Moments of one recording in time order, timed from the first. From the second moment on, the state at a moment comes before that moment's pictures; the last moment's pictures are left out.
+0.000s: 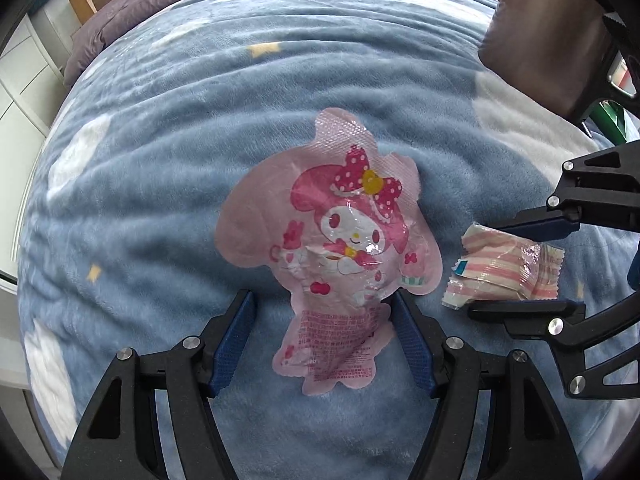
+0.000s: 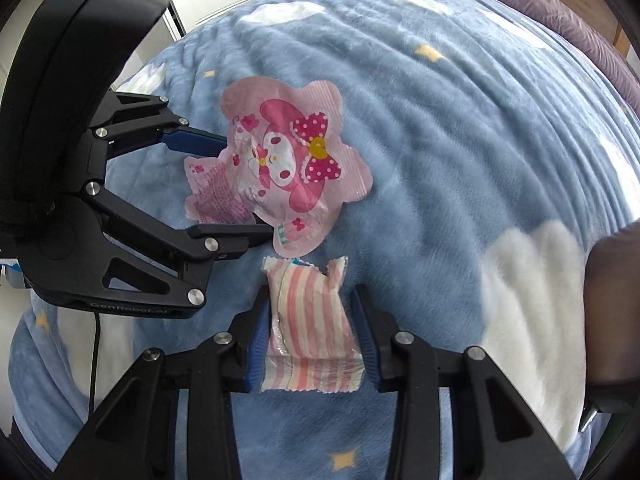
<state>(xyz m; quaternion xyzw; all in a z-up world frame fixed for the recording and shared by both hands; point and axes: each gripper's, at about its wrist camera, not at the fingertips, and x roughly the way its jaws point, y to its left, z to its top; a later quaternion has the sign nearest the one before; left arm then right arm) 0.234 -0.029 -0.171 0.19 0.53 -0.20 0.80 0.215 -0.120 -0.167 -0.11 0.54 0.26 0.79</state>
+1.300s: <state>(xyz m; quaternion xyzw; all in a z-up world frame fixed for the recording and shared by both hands) 0.199 -0.045 -0.146 0.17 0.52 -0.18 0.82 0.193 -0.157 -0.141 -0.06 0.52 0.22 0.83</state>
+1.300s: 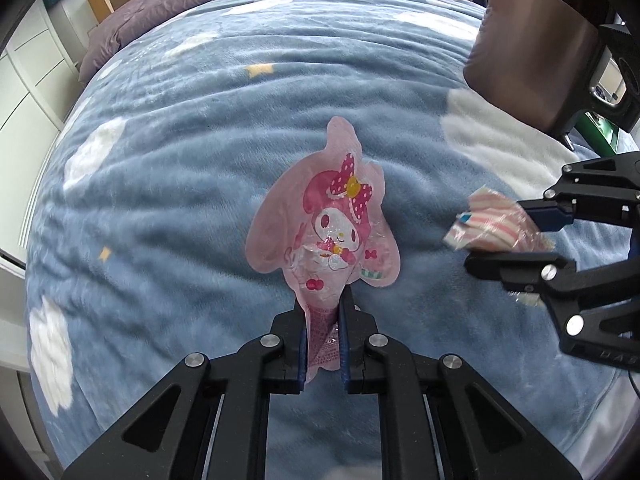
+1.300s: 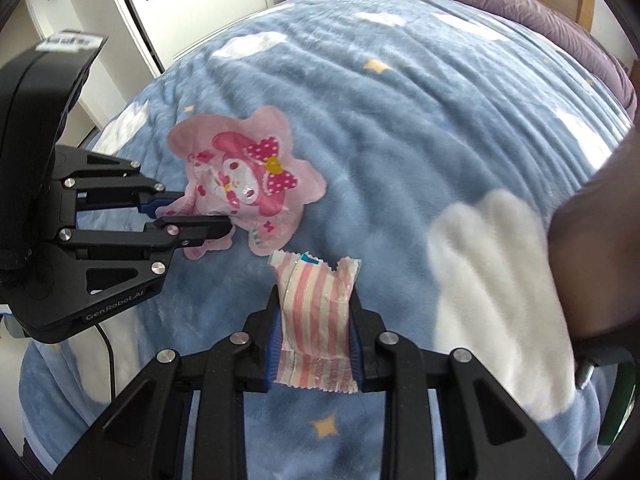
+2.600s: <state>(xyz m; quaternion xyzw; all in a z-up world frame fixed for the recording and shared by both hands) 0.099 -0.089 -0.068 0.16 0.44 -0.11 0.88 0.105 -0.230 -0.088 -0.02 0.48 0.17 0.86</state>
